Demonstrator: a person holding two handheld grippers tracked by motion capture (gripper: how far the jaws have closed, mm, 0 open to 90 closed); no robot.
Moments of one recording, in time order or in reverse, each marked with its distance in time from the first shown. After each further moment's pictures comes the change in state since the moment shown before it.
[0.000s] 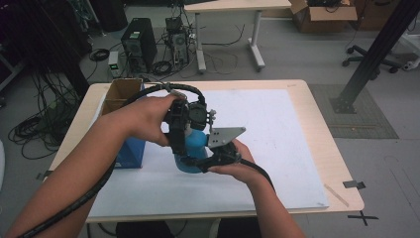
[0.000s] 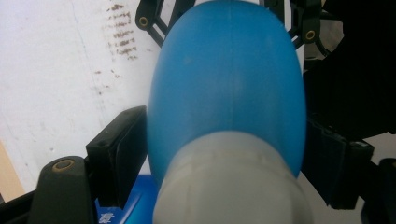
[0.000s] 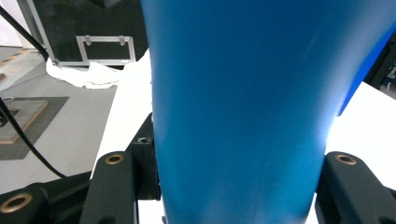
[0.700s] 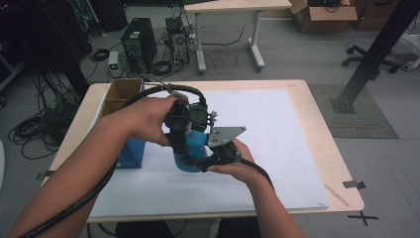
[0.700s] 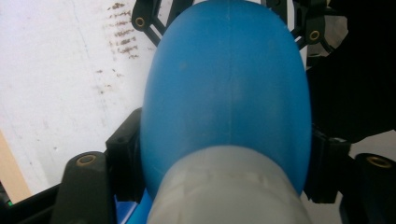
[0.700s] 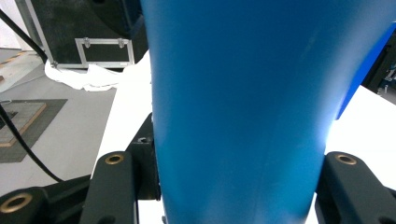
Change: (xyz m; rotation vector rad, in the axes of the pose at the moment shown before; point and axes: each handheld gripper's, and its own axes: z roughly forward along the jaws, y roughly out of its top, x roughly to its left) left arm -0.001 0.000 0.001 0.008 0.014 0.007; right arm 0.000 0.003 0.000 -0.008 -0.004 -0.002
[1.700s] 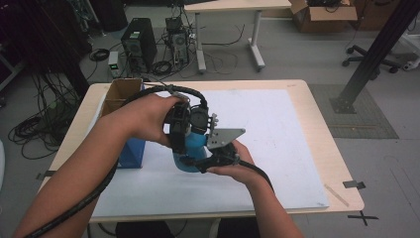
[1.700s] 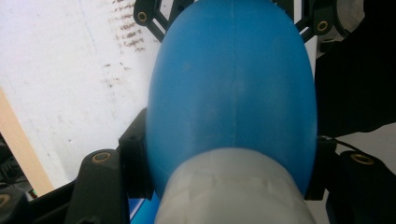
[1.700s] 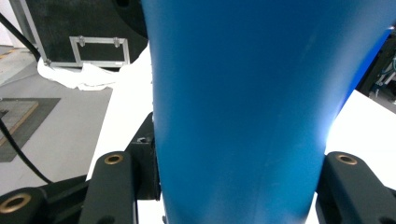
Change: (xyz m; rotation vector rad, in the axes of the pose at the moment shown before) left arm -0.007 0.005 -0.003 0.052 0.045 0.034; right arm 0.004 0.001 0.000 -0.007 -0.019 -0.016
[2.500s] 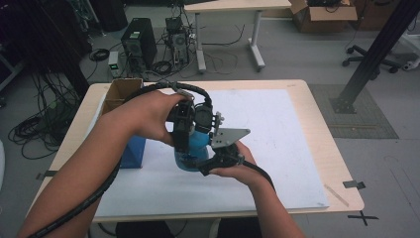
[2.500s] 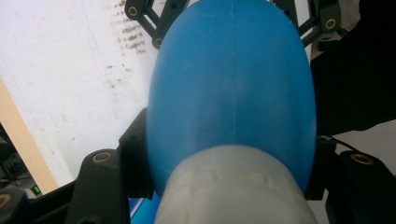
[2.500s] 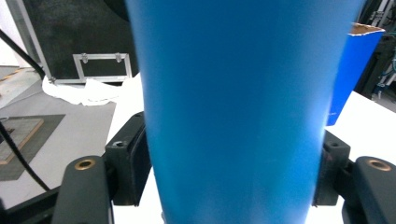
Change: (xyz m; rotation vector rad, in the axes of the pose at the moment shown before) left arm -0.001 0.008 -0.010 0.009 -0.001 0.002; right arm 0.000 -0.003 -0.006 -0.047 -0.006 0.044
